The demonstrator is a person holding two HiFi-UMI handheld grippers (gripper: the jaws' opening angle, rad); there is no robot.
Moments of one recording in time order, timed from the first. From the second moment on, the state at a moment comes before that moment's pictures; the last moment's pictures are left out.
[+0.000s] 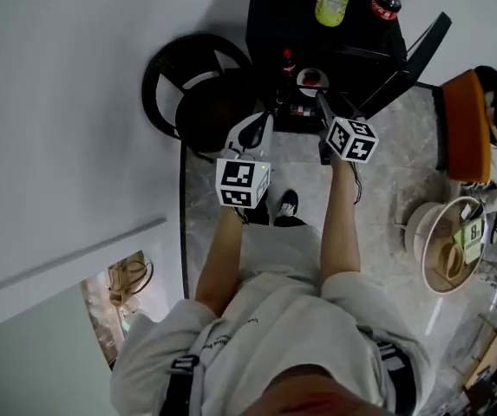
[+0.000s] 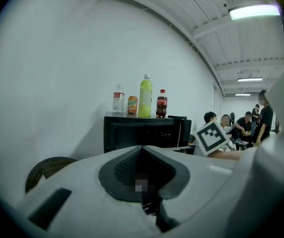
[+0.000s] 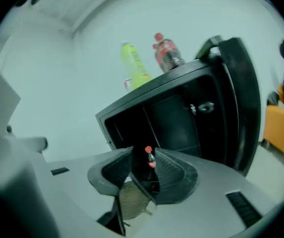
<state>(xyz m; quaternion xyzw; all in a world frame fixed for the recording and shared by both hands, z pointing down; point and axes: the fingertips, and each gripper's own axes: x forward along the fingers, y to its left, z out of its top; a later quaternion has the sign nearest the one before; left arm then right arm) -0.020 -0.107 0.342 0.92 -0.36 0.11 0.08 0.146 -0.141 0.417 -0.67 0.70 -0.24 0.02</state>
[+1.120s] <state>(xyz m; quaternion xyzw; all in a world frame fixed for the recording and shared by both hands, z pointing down) 0.027 -0.139 0.251 0.95 -0.29 0.06 0.03 0.172 -0.108 0.259 -0.71 0.70 -0.08 0.02</state>
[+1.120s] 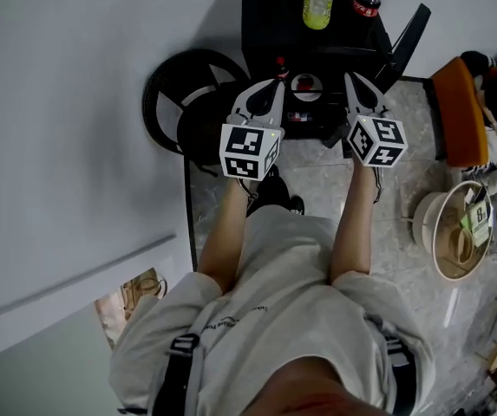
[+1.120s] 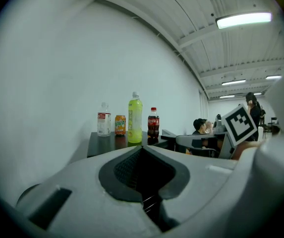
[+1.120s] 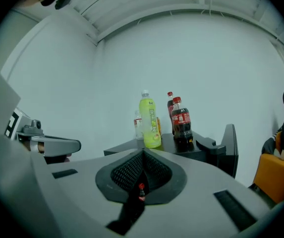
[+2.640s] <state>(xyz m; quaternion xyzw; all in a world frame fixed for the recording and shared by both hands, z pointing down) 0.048 -0.337 0.221 0.97 -0.23 -0.01 0.08 0.208 -0.312 0.224 -0.81 0.58 -0.06 -0.07</state>
